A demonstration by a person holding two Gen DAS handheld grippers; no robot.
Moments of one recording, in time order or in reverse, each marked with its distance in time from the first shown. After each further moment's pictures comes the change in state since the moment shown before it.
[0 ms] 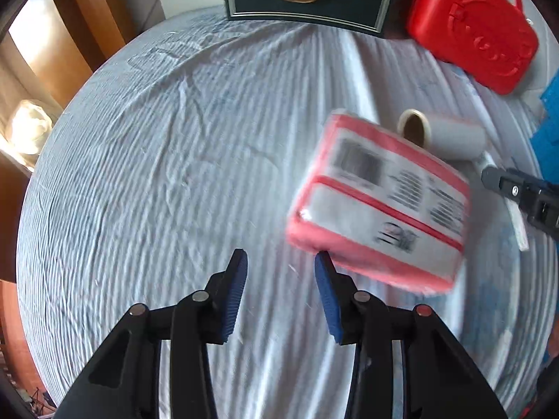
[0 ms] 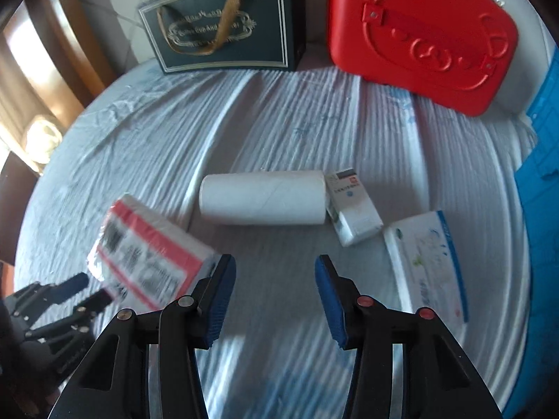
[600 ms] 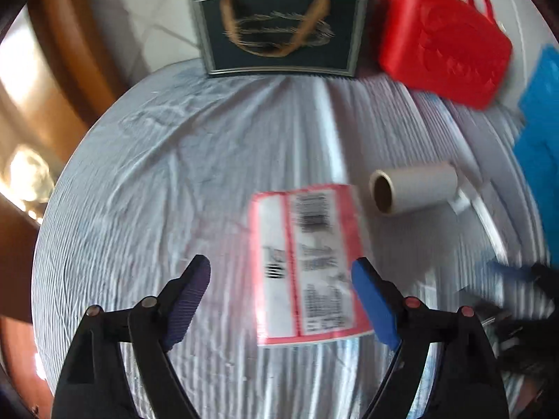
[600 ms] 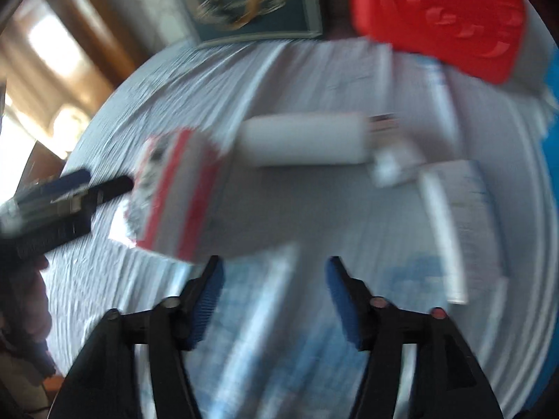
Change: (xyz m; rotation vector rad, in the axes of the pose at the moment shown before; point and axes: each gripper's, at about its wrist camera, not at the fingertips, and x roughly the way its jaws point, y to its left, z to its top) left arm -0.030 -0.025 0.030 0.134 -0.107 -0.014; right arm -0.029 -0.029 -0.047 0.030 0.026 0.112
